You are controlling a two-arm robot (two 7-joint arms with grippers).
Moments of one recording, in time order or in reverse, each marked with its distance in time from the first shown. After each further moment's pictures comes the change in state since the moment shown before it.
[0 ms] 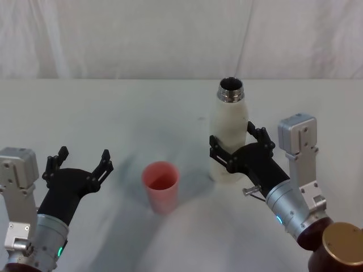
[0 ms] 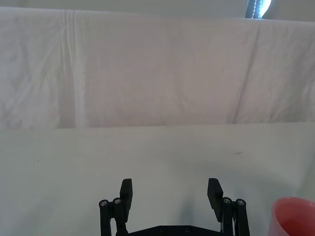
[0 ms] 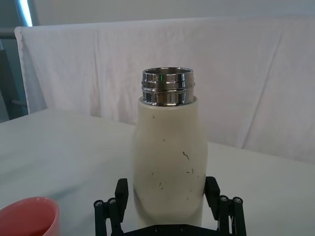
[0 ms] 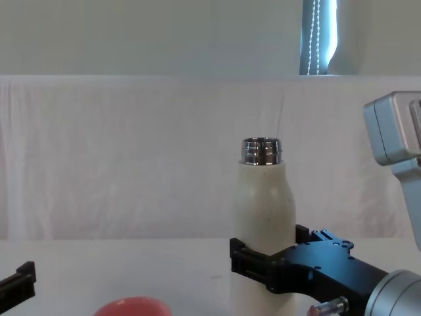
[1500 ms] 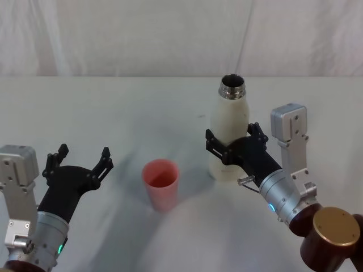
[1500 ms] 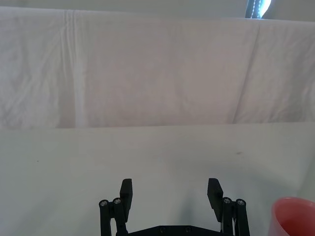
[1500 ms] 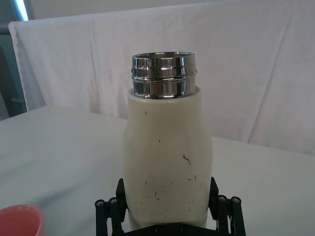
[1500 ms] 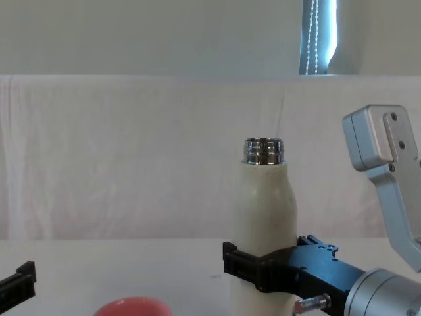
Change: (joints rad) left arm 0.000 0.000 0.000 0.000 0.000 0.000 0.000; right arm 0.079 -0.017 -0.007 0.101 0.035 0.013 0.005
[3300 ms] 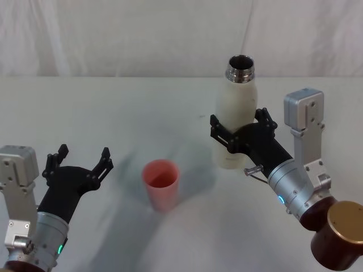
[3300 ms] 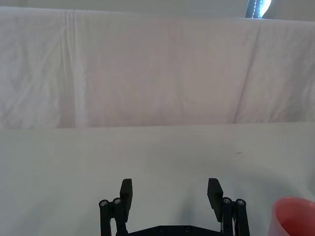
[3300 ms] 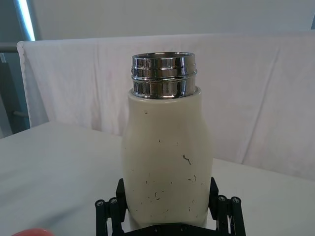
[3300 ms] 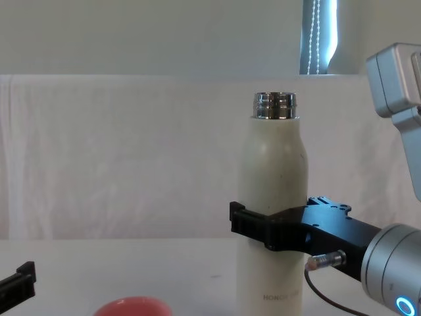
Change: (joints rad) left arm 0.000 0.000 0.000 0.000 0.000 0.000 0.000; right arm -0.032 0.022 0.007 -0.141 0.002 0.048 -0.006
